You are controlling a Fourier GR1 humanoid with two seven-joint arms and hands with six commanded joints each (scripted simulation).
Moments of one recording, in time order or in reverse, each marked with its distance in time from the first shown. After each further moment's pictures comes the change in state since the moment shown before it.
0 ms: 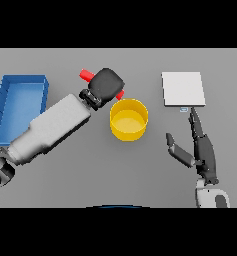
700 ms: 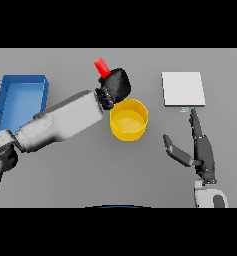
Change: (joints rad) left arm -0.200 -0.015 -0.296 0.111 -0.180 -0.113 -0.110; right arm 0.000 0.008 0.006 0.010 0.044 -0.036 0.022
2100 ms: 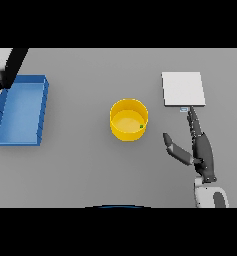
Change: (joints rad) left arm -0.334 0.230 0.405 0.440 0.449 0.168 0.083; right arm -0.027 -0.005 -0.008 0.027 -0.044 0.031 -0.037
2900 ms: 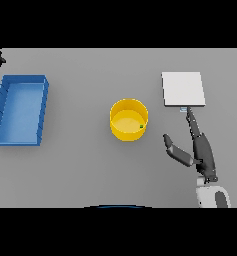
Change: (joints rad) left arm 0.802 0.296 0.282 -0.663 0.559 0.528 0.449; right arm -0.004 -0.047 0.017 0.015 0.044 0.018 -0.036
